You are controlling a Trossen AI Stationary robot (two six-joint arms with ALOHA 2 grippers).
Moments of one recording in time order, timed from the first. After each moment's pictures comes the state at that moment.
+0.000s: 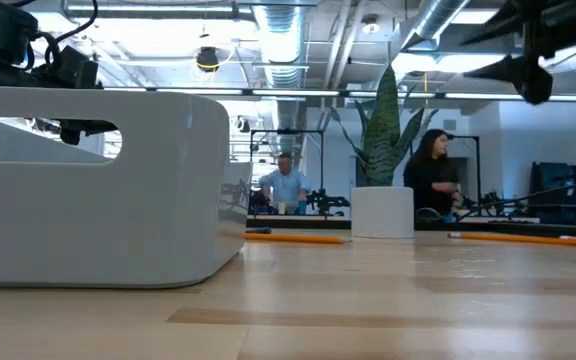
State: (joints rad) left arm 0.74 0.02 0.05 -0.06 0.06 -0.18; right arm -0.17 0.28 0.49 -0.37 0.23 0.62
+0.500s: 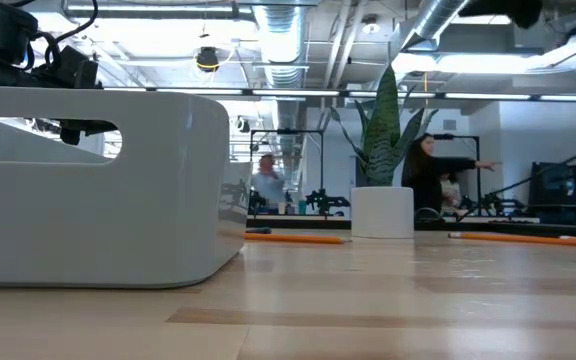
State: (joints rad) left arm 0.74 0.02 0.05 -0.06 0.06 -0.18; right arm -0.16 0.66 1.08 -0.79 0.23 0.30
